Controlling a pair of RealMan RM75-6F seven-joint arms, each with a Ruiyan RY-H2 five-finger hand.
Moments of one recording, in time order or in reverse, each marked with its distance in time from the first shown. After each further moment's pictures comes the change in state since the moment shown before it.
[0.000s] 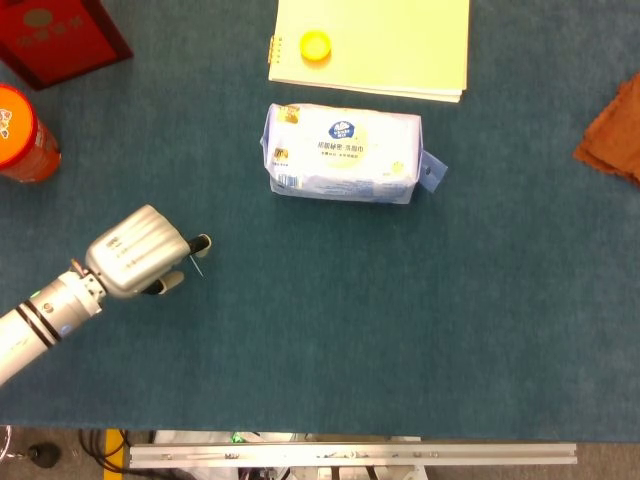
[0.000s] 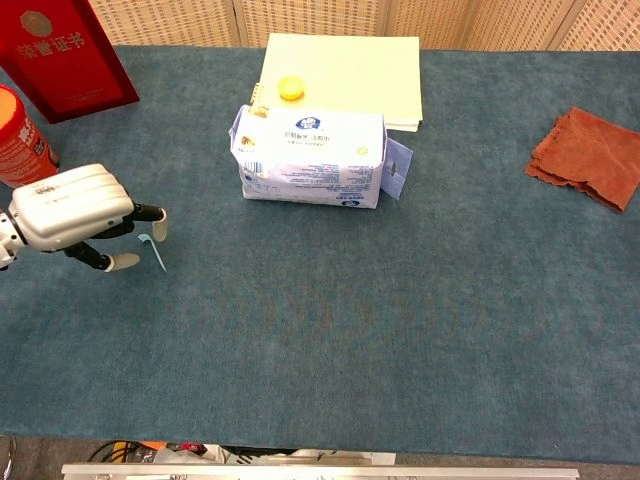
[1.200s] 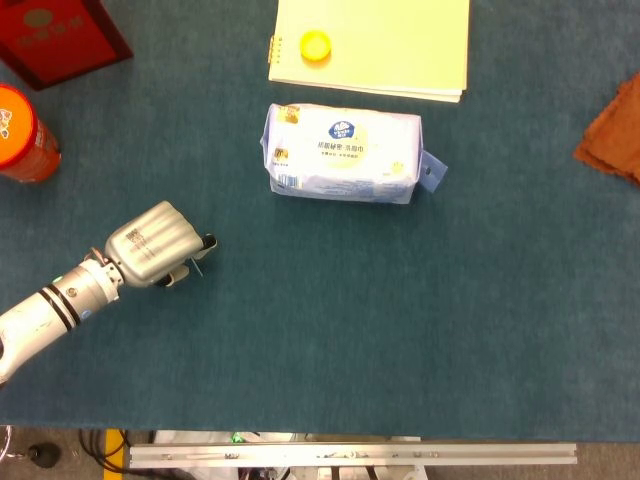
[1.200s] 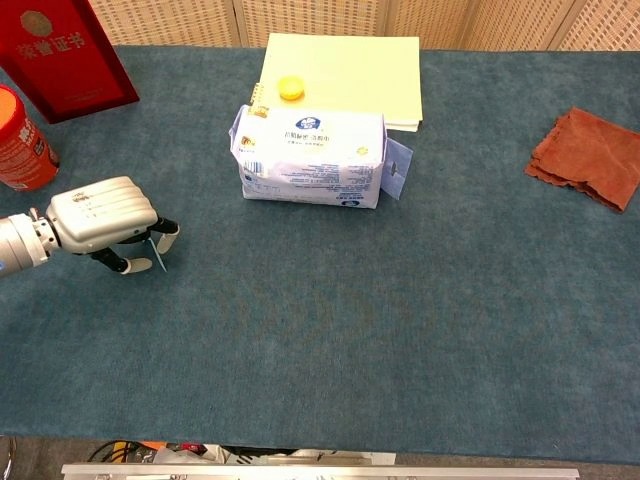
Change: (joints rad) left arm -0.075 -0.121 0.073 0.174 -0.056 -0.039 -0.027; right arm -0.014 0.007 -0.001 -0.003 0.011 0.013 -0.003
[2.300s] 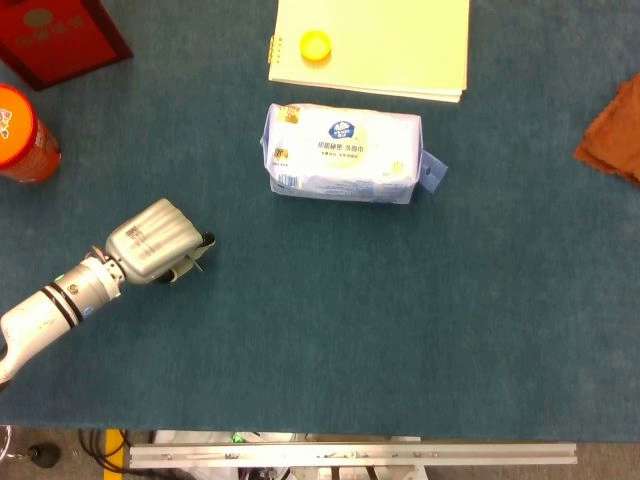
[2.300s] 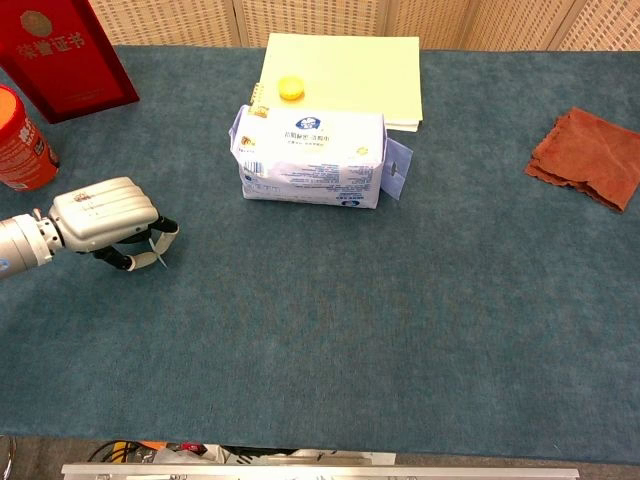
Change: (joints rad) left arm -0.007 -0.028 0.024 0.038 -0.045 0.006 -0.044; right arm -0.009 0.006 0.000 0.002 -0.001 0.009 0.007
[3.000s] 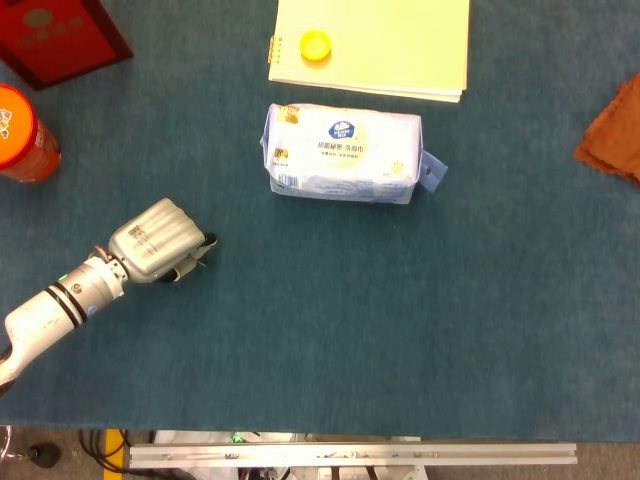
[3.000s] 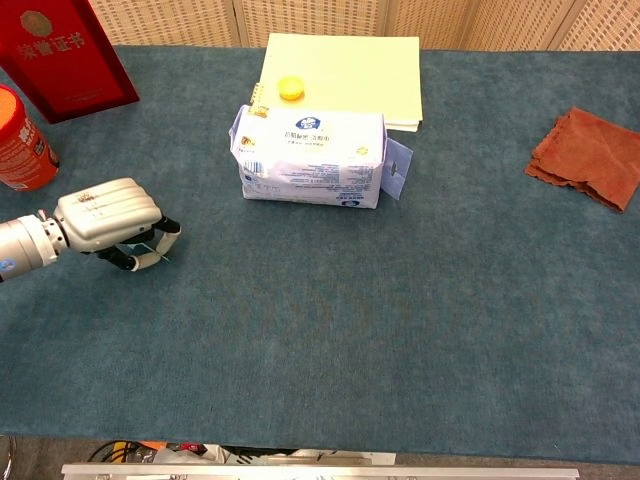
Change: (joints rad) left arm -0.006 -0.013 0.001 0.001 -0.019 -0.014 -0.002; right arm -0.009 0.011 -0.002 -0.017 -0.004 0.010 -0.012
